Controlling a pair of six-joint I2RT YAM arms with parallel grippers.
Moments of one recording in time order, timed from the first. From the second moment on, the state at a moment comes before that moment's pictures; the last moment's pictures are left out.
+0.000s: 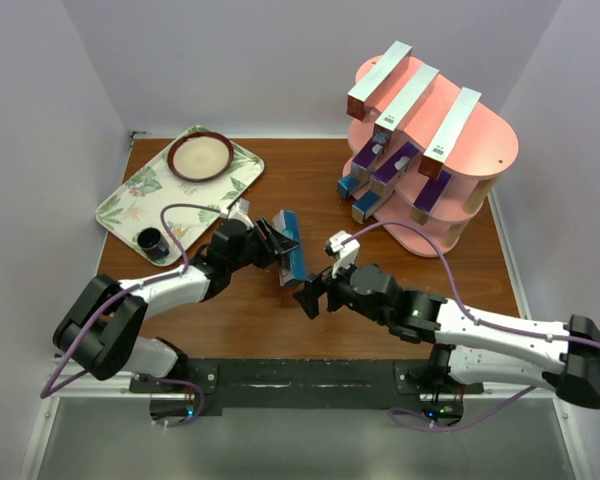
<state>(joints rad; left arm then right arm) -0.56 1.39 0.56 0.39 0.16 -1.10 1.15 0.98 0.64 -0.04 0.28 0.42</state>
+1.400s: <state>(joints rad) -0.60 1.32 0.43 0.63 0.21 -1.19 1.21 1.27 0.64 0.19 0.63 0.66</state>
